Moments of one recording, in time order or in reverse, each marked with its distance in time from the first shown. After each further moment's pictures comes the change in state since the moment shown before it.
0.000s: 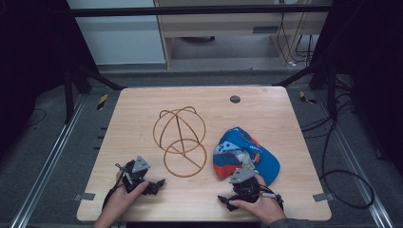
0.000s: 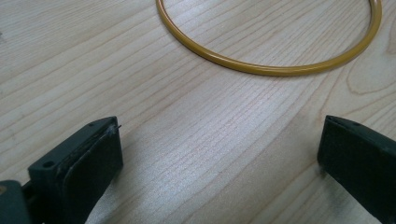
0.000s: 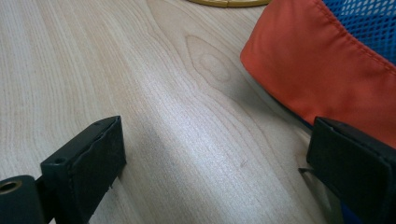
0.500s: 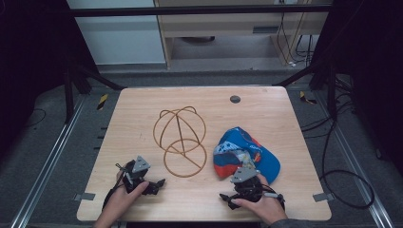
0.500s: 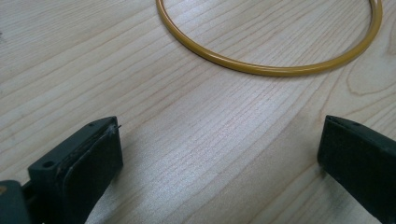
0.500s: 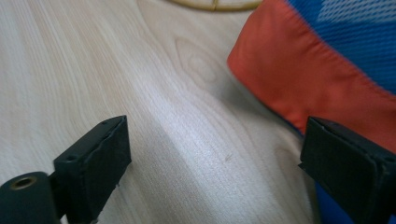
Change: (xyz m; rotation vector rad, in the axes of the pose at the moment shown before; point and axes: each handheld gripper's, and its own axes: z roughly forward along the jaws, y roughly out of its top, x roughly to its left) left arm 0.000 0.000 0.000 0.001 0.000 -0.003; right arm -0.001 0.003 -0.010 0.002 -0.038 -0.003
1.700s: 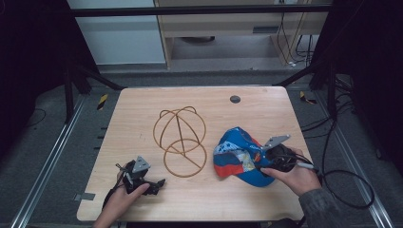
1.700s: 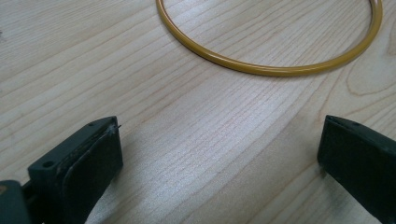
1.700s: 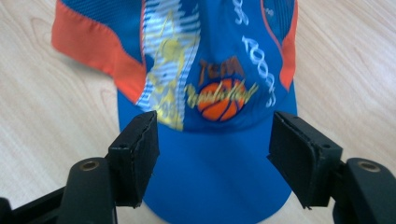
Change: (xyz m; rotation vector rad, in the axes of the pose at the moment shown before) left arm -0.001 0.000 0.000 -0.002 0.006 -0.005; right arm -0.092 0.035 -0.080 0.244 -0.174 0.078
